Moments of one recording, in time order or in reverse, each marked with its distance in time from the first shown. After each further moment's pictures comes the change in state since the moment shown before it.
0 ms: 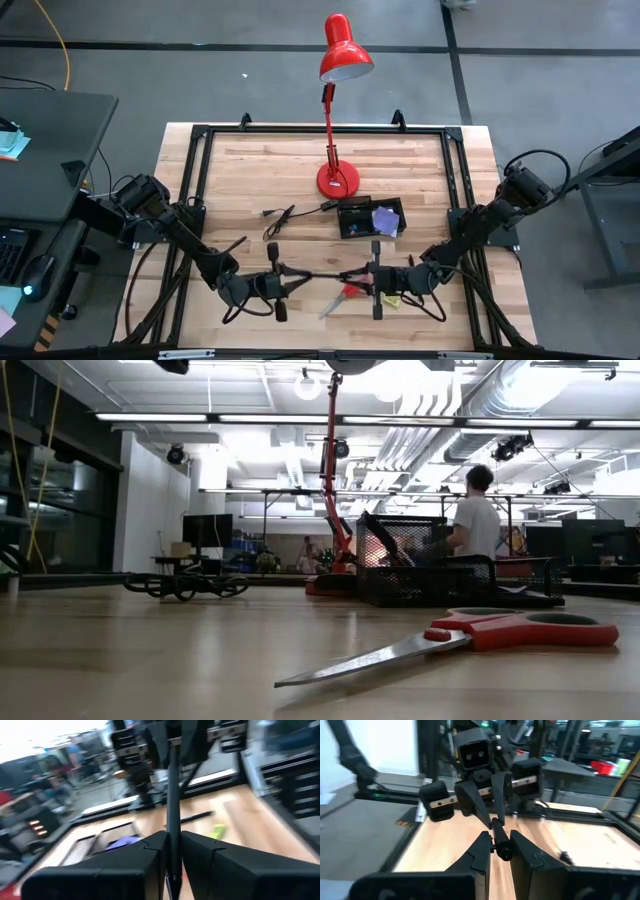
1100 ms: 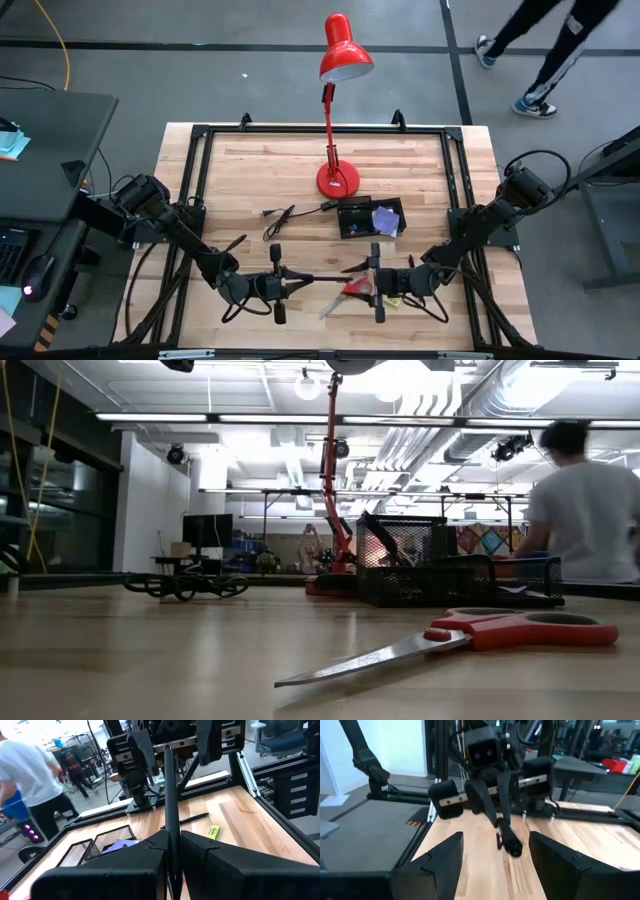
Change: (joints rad) left arm 0.001 -0.001 -0.002 0.027 0.058 0.027; right arm 0.000 0.000 0.000 -0.010 -0.028 0.030
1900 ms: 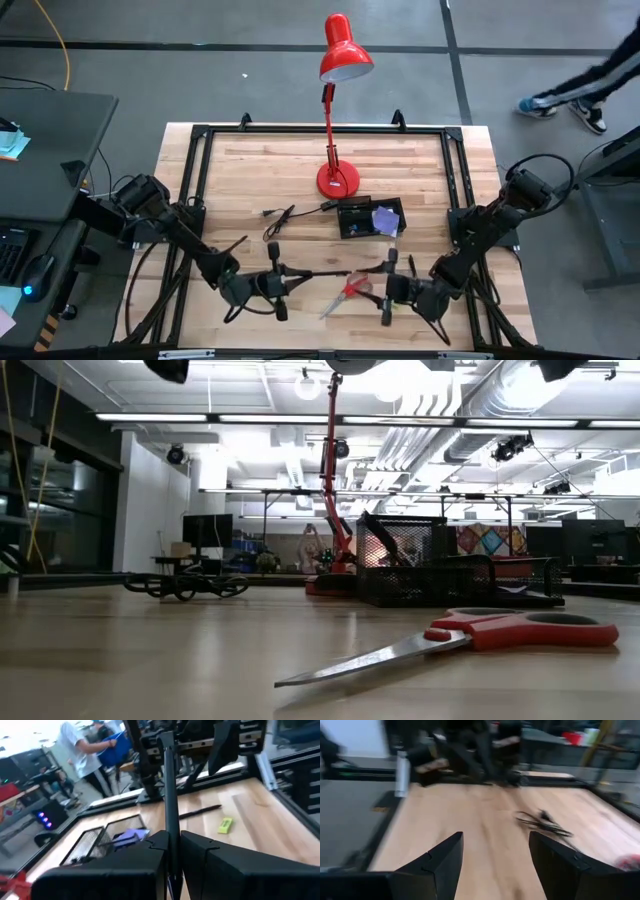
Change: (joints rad) left arm 0.002 -0.001 0.000 -0.052 -0.063 -0.046; right arm 0.126 0.001 0.000 -0.237 0.320 0.221
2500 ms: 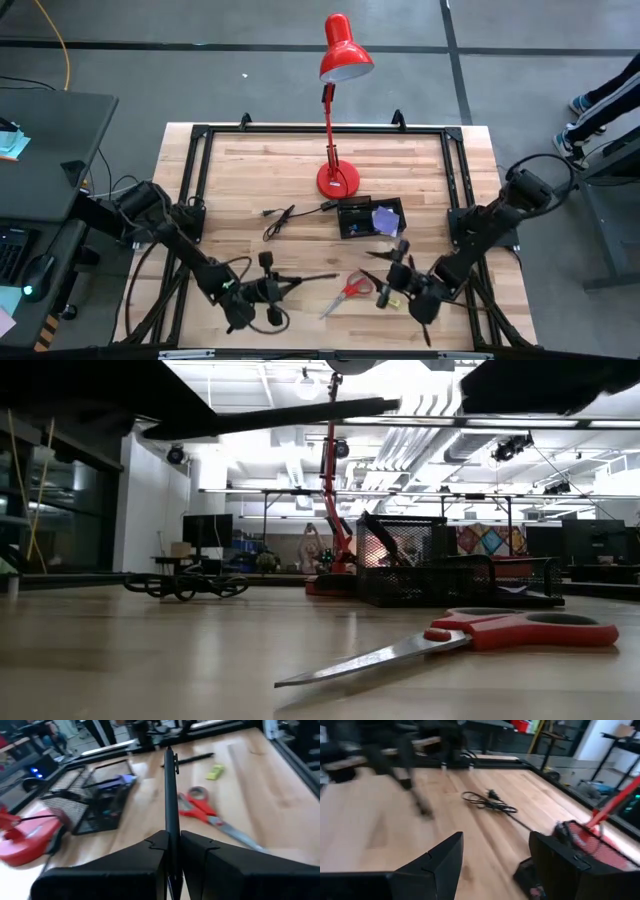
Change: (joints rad) left arm -0.085 0.059 0.050 -0.421 -0.095 -0.436; right arm -0.006 0.000 0.000 -0.302 0.216 0.250
